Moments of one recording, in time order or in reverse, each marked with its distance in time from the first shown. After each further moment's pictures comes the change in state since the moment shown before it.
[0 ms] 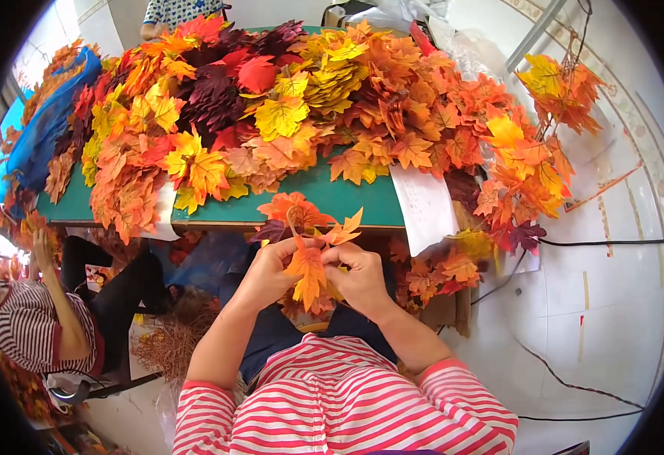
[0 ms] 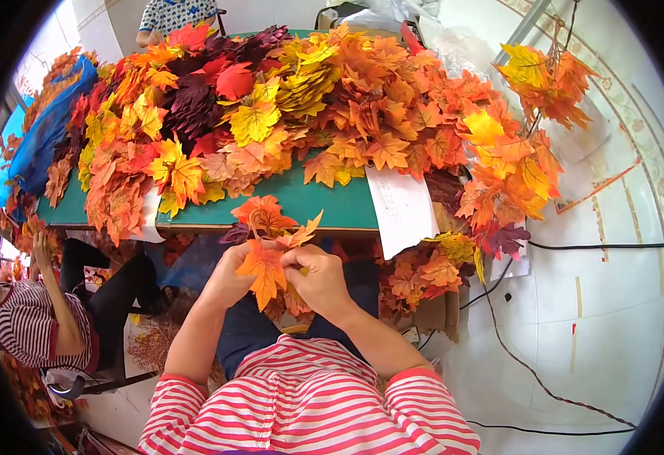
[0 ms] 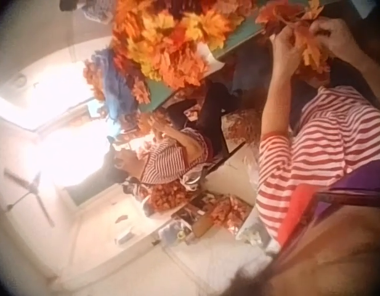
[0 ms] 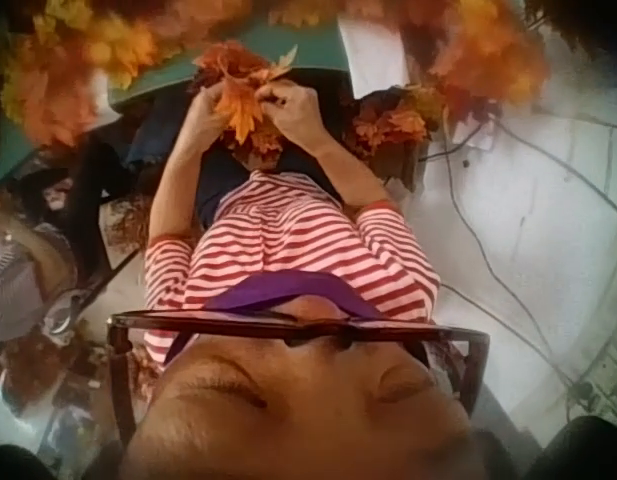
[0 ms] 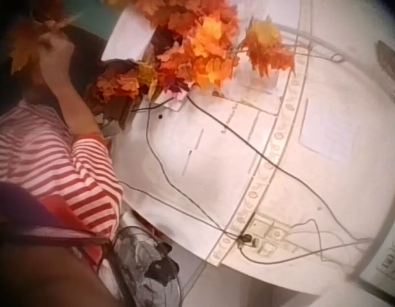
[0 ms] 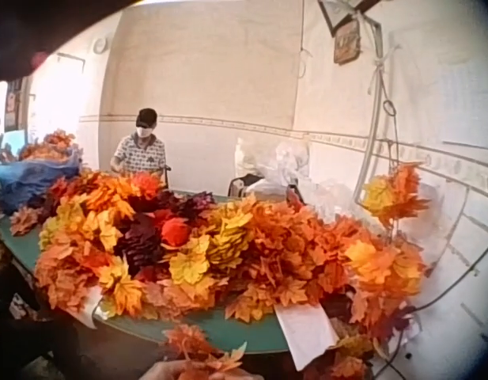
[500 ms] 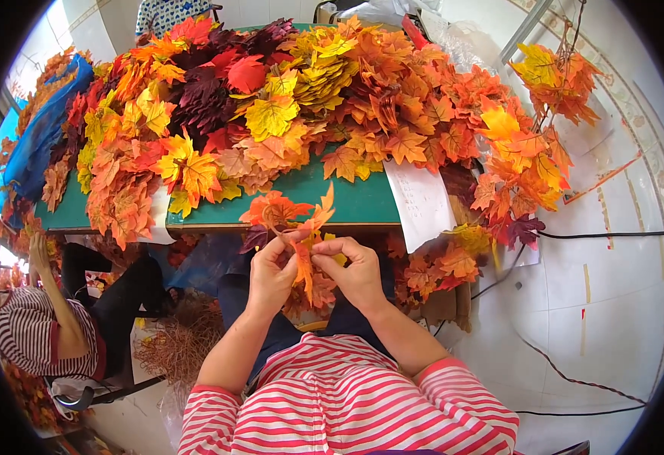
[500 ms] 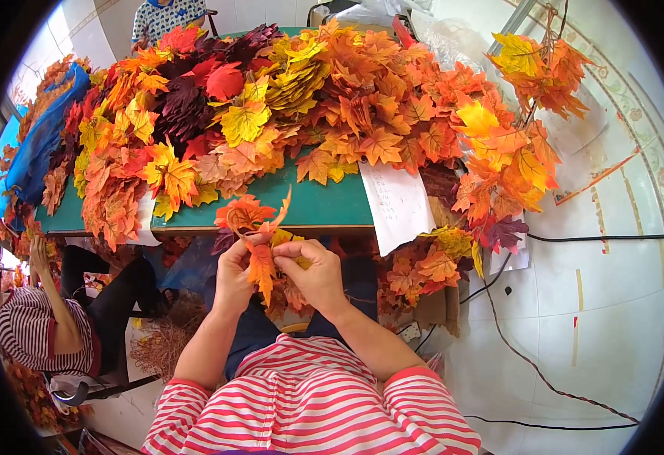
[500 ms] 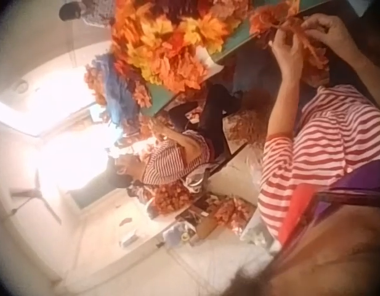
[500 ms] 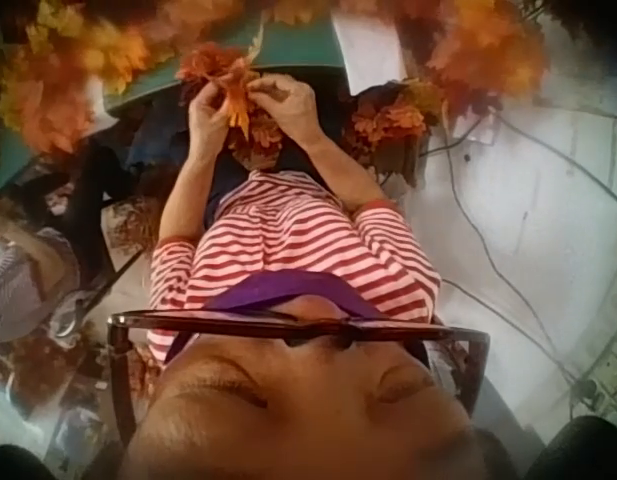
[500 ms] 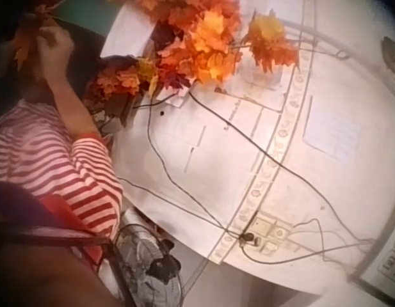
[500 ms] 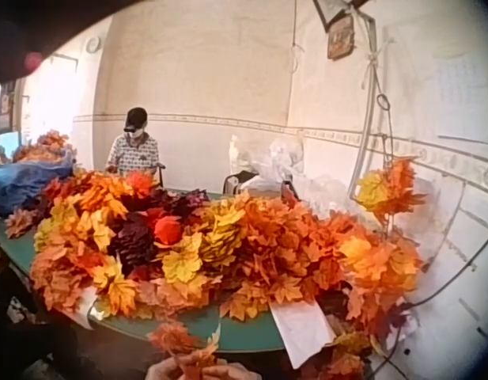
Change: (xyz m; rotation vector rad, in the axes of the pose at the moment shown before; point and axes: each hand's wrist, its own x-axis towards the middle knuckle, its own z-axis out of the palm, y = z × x) left_hand 0.005 -0.035 0.025 -0.181 0.361 0.064; right_hand 0.003 0.013 0.006 0.132 0.129 0.039
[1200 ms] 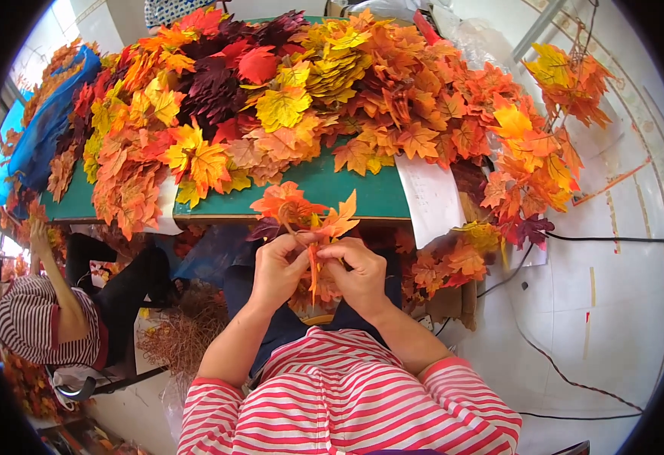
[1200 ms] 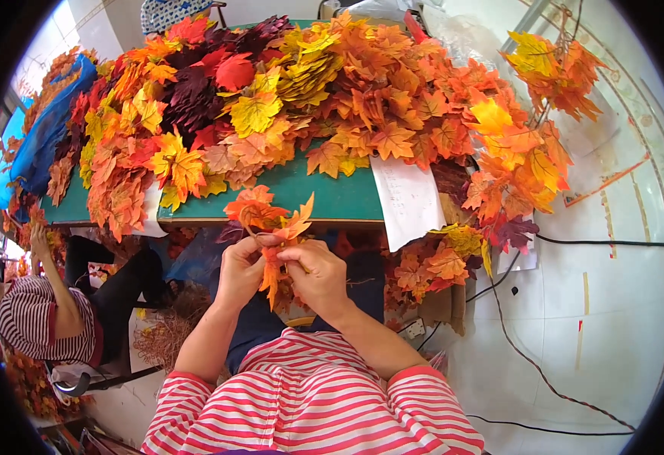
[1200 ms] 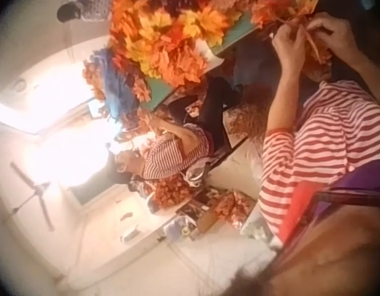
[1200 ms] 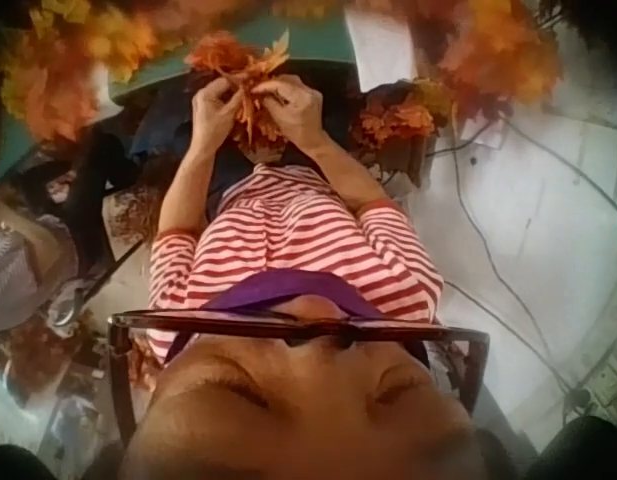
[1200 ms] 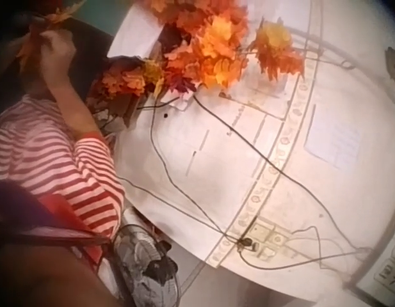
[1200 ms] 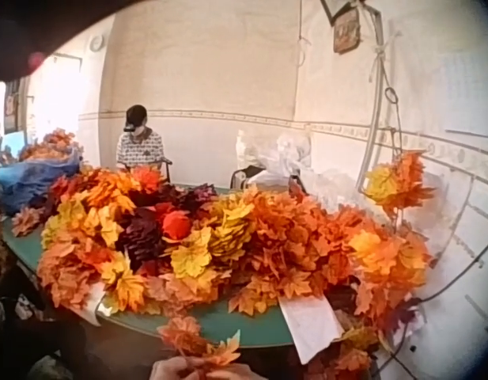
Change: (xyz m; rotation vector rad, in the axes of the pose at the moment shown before) left_hand -0.003 0.012 -0.009 0.269 -0.049 0.080; right_hand -0.008 -0.002 0.009 -0.151 0.053 -0.271
